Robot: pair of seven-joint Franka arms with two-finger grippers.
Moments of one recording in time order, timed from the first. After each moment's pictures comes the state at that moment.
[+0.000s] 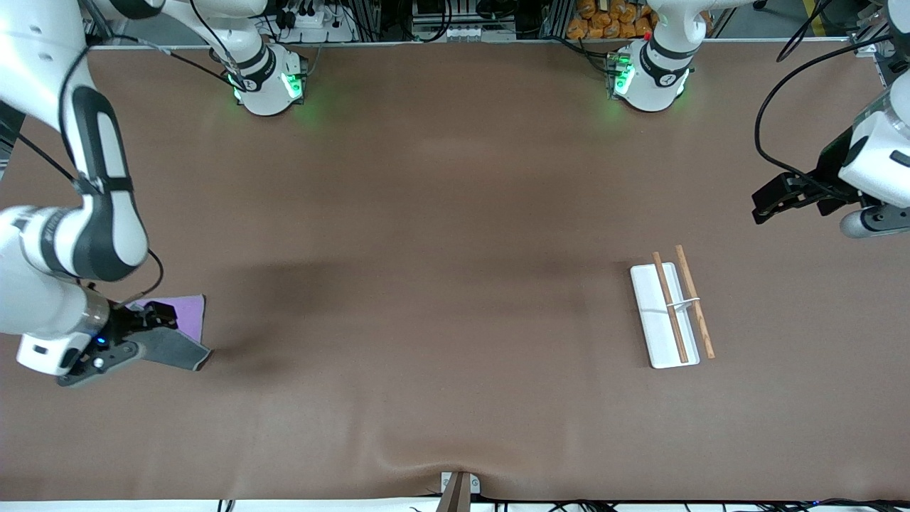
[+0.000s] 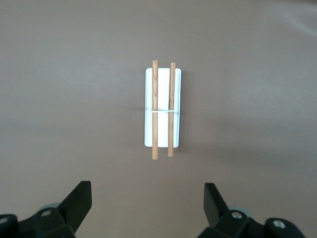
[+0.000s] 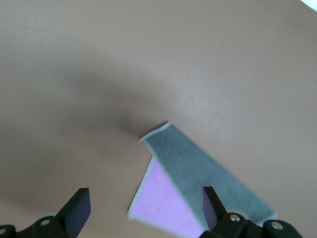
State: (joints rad) left arm 0.09 0.10 -0.24 -1.46 0.05 1.59 -0.26; right arm -0.06 0.61 -0.03 -1.46 -0.01 2.10 -0.62
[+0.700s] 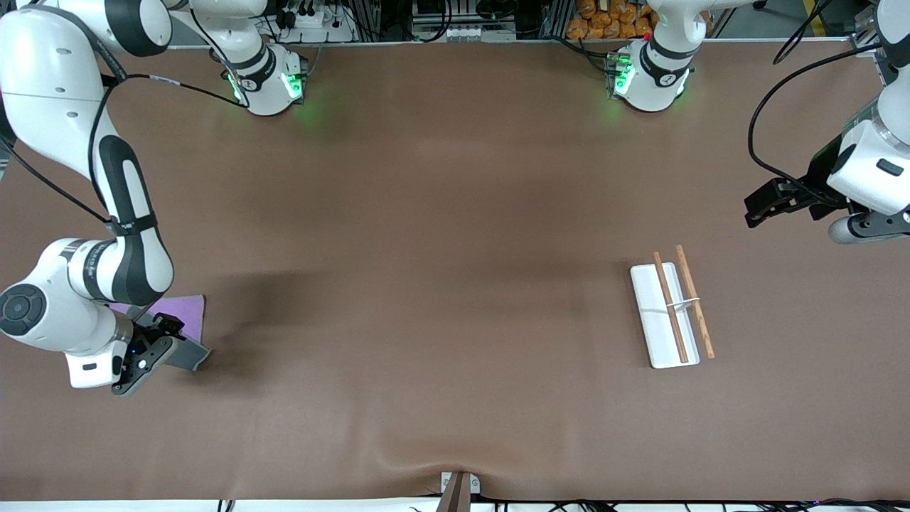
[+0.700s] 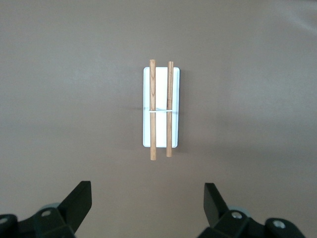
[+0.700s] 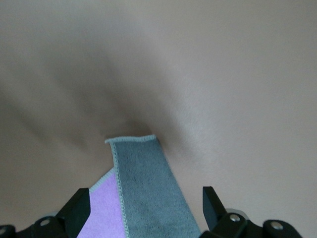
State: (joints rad) left arm 0.09 0.11 -0.24 -1.47 0.05 1.60 -0.26; right arm -0.10 0.75 -0.03 -1.46 -0.03 2.25 -1.04
